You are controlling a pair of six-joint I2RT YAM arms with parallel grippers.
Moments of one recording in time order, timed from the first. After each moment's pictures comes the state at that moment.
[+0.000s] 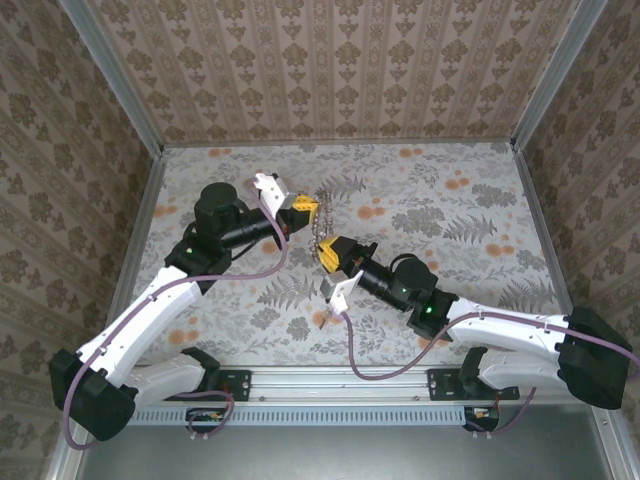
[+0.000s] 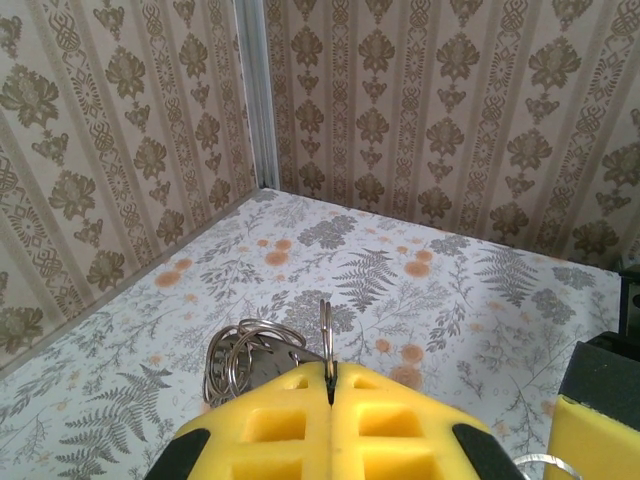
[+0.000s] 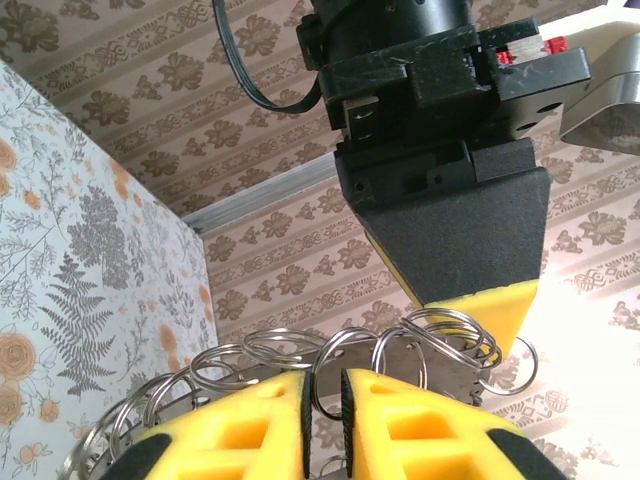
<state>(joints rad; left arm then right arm) -0.60 1.07 0.96 -0.03 0.57 0.09 0.97 1.14 0.55 0.72 0.09 -1.20</state>
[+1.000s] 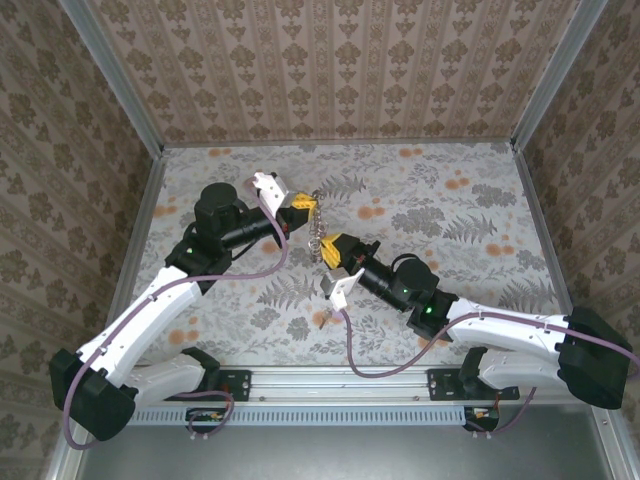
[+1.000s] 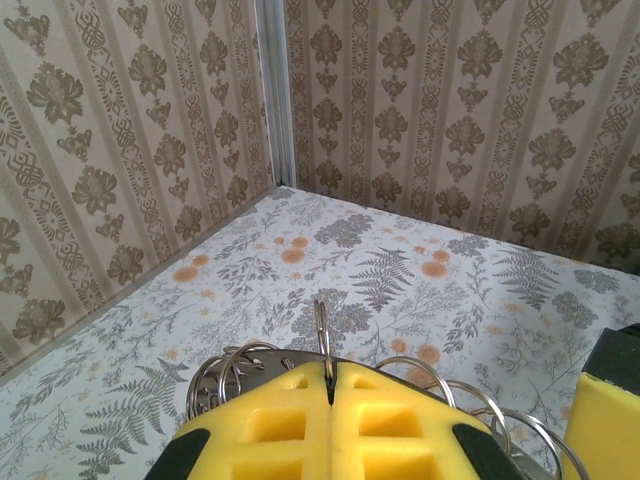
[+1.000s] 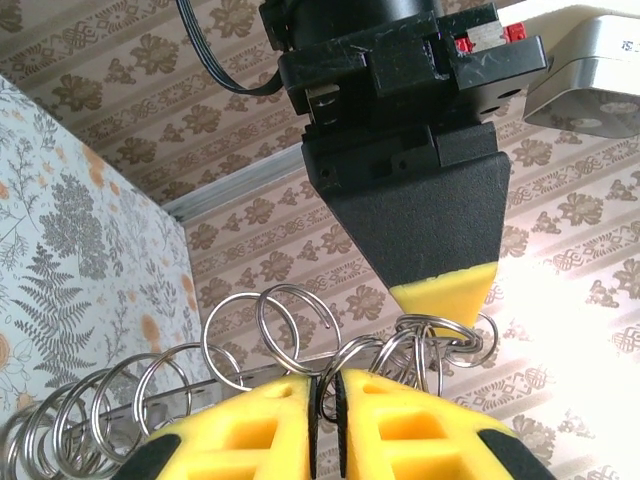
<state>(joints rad) -0.60 1.07 0.96 -0.02 0.53 0.09 0.98 1.14 0.55 0.74 0.14 -1.20</state>
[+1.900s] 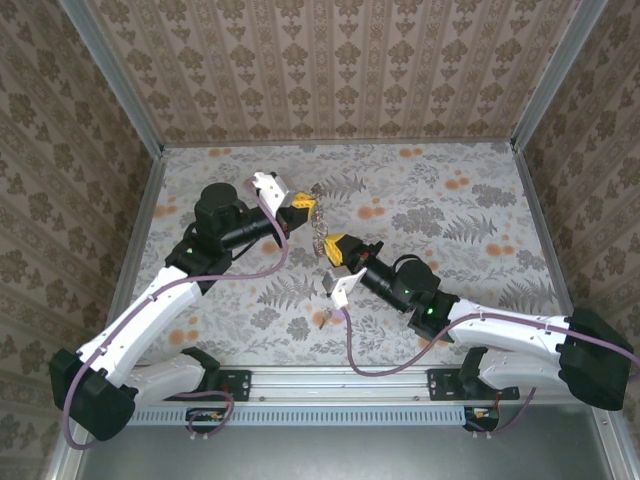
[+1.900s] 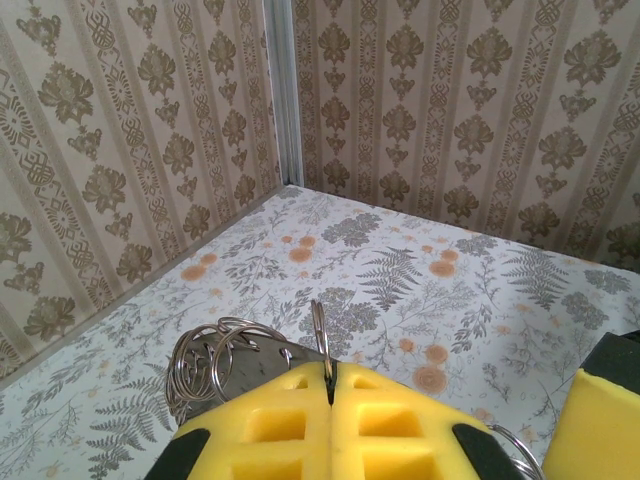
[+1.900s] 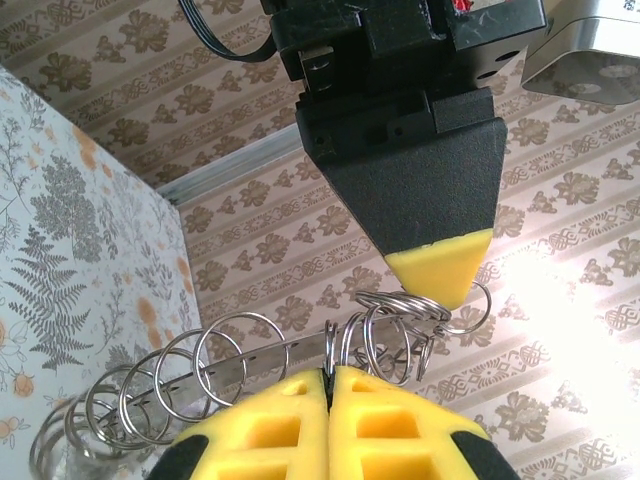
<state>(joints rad) -0.60 1.07 0.96 -0.02 0.52 0.10 0.97 1.13 0.54 0.75 0.17 -1.20</state>
